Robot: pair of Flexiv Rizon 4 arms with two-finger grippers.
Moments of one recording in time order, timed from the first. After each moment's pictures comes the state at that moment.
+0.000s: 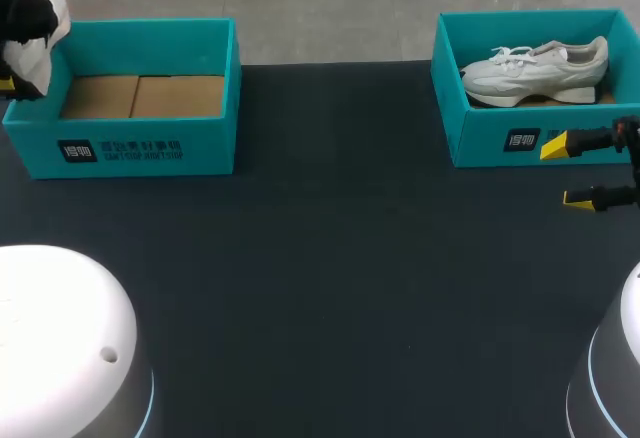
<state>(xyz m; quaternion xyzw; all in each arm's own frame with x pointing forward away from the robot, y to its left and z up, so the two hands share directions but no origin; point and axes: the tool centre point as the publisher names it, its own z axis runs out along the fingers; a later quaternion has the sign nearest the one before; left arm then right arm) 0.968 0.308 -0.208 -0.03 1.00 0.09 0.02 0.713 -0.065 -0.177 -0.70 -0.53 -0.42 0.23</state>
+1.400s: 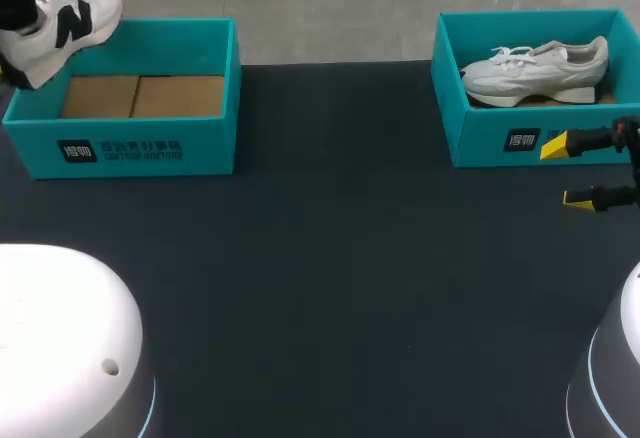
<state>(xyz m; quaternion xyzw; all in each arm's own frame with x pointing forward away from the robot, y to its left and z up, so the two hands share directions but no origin) 1.017 0.334 -0.206 0.26 0.96 0.09 -0.02 0.713 -0.065 -0.177 -0.70 -0.53 -0.42 0.23</state>
